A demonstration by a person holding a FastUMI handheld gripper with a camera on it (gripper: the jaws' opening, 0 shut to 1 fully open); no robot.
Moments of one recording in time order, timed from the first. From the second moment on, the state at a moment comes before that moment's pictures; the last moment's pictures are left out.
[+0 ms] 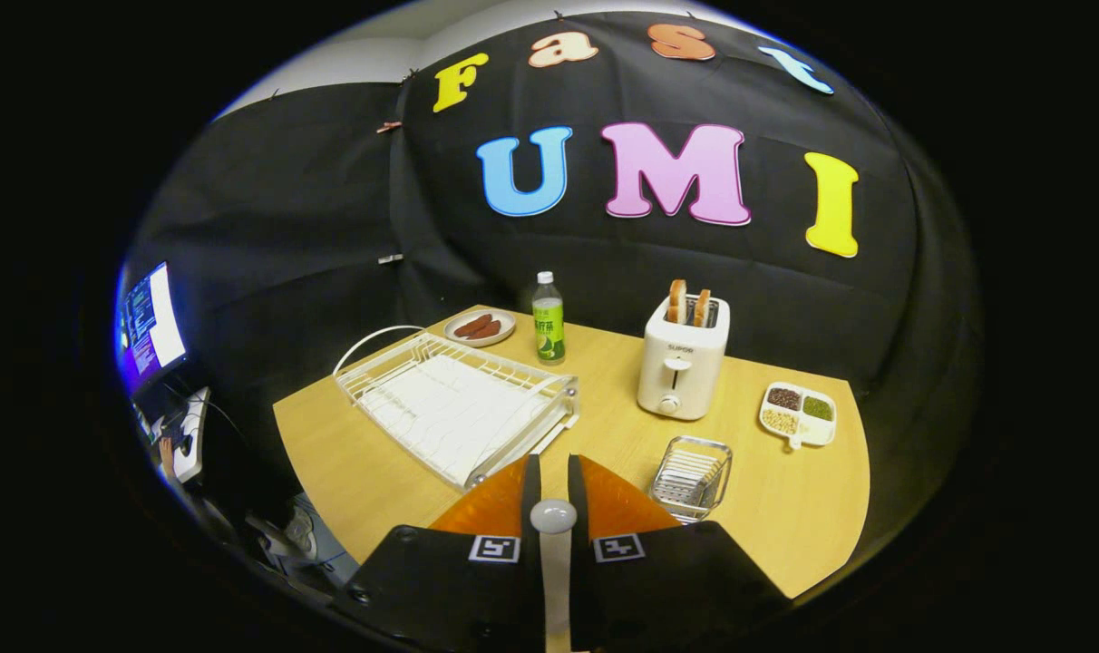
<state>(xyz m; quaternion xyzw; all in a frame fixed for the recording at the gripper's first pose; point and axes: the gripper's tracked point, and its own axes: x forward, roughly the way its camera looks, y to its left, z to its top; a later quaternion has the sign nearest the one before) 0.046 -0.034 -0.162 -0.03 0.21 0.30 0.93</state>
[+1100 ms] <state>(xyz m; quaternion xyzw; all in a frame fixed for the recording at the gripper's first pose) 0.033 -0.010 -0.240 -0.03 0.29 0.30 0.91</state>
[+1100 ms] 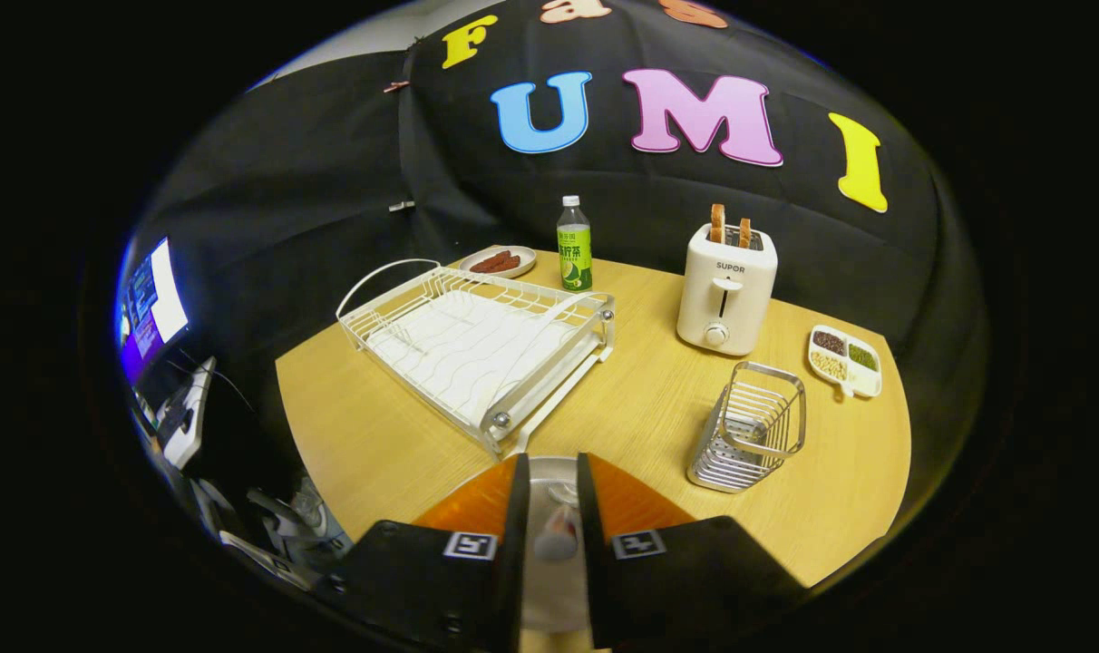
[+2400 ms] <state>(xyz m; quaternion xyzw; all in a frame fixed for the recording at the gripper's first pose) 0.004 -0.051 0.054 0.07 0.02 -0.01 1.00</state>
